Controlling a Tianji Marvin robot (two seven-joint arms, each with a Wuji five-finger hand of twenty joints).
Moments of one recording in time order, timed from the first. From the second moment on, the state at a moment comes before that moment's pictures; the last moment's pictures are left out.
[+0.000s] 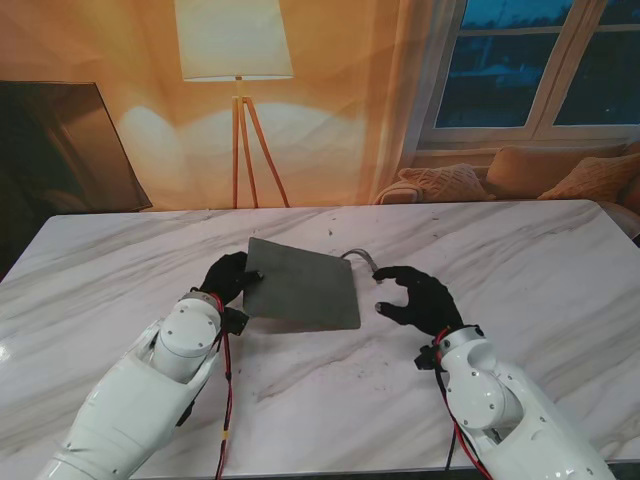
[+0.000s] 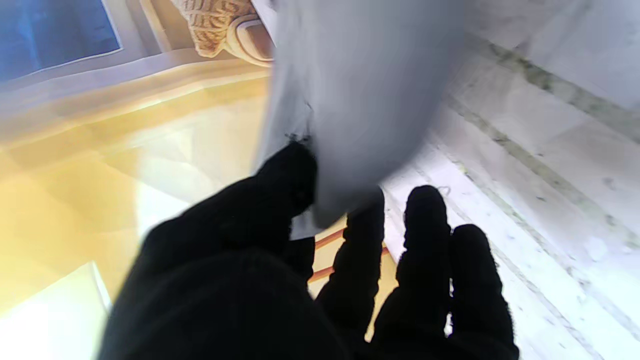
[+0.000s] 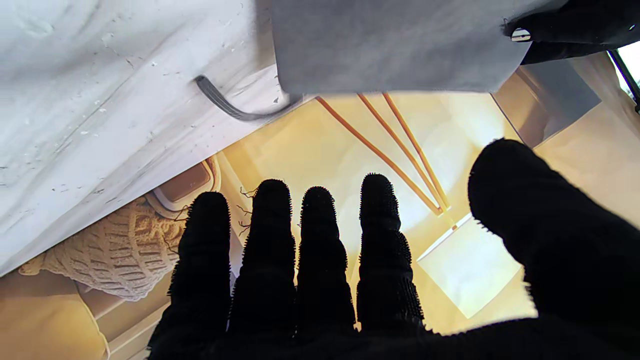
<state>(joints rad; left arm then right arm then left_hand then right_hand) 1.25 -1.27 -1.10 -1.27 0.02 0.21 0.19 -1.53 -1.14 1.21 -1.52 -0.58 -0.08 -0.21 0.94 -0.44 0.76 -0.19 0.61 0.11 0.72 0.56 0.49 0.28 0.53 0.68 0.31 0.40 0.81 0.89 -0.09 0.31 1.00 0.82 0.33 -0.54 1.04 -0.16 0.40 -0.09 0.46 0.52 0.40 -0.01 0.42 0.36 0.45 -0.04 0.36 0.32 0.13 0.01 0.78 0.59</state>
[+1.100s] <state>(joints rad) 1.46 -1.13 -1.20 -1.51 0.53 0.22 0.03 -1.53 -1.14 1.18 -1.52 -0.56 -0.08 -0.17 0.69 -0.32 0.61 -0.07 0.30 0.16 0.15 0.37 0.19 0.20 0.20 0.41 0.06 0.22 0.09 0.55 -0.07 0.22 0.08 0.42 0.33 -0.52 1.02 -0.16 0.36 -0.15 0.43 0.52 0.35 -0.06 0.42 0.35 0.41 -0.05 0.35 0.30 0.12 0.00 0.73 0.61</state>
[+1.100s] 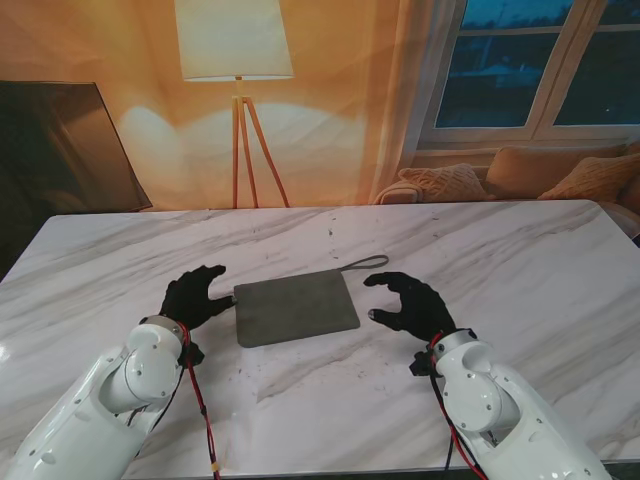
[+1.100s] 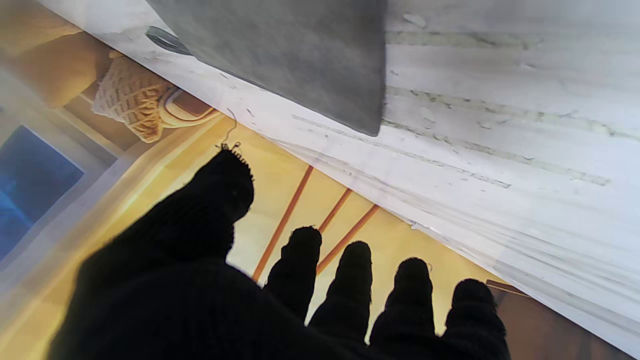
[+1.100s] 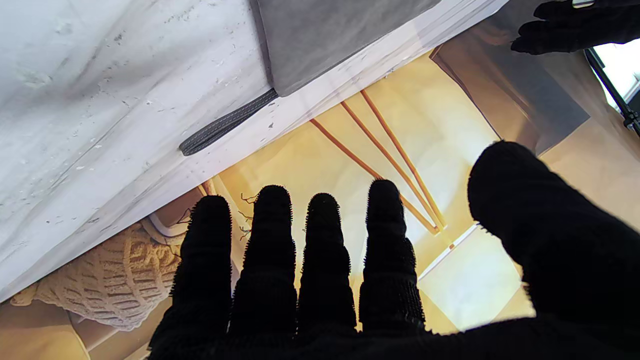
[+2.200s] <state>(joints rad) 1.55 -1.15 -1.14 -1.62 0.33 -0.07 0.10 -1.55 -1.15 1.23 -1.51 -0.48 -0.23 -0.20 0.68 -0.40 0.78 -0.05 0.30 0.09 0.19 0.38 0.23 0.11 0.24 0.38 0.15 0.20 0.13 0.49 -0.08 0.25 0.26 0.83 0.33 -0.55 0.99 -0.16 0.24 -0.06 0.39 0.49 0.34 -0.04 0.38 0.27 0.40 -0.09 0.32 0.26 0.12 -0.10 0.57 0.57</state>
